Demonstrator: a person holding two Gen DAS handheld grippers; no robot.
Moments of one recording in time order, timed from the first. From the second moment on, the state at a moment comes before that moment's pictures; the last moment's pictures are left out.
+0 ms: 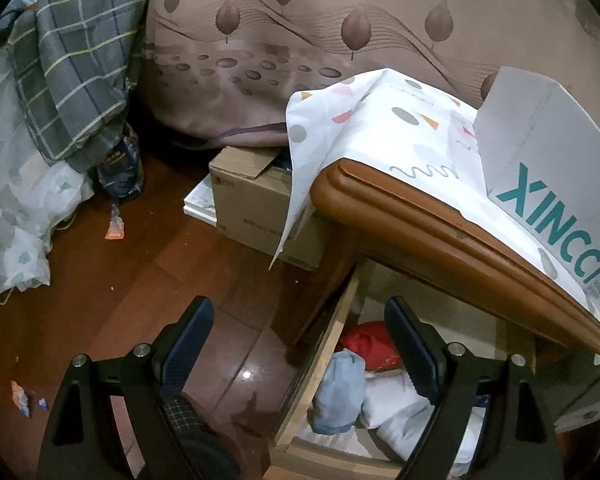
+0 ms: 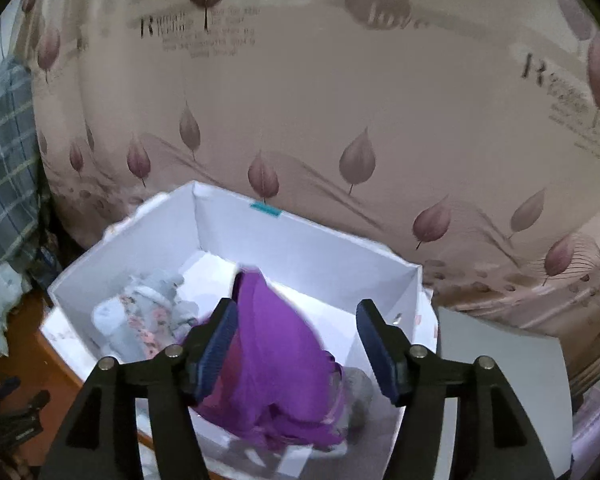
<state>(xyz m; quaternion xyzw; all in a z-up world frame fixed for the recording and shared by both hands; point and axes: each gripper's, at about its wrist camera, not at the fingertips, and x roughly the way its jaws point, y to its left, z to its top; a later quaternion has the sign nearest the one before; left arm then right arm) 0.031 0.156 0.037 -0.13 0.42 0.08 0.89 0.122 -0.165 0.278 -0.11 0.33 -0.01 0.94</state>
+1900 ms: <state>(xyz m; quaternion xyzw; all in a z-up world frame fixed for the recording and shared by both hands) 0.030 0.171 0.035 -0.15 0.44 0.08 0.88 0.039 -0.161 -0.059 0.23 0.72 -0.05 0.66</state>
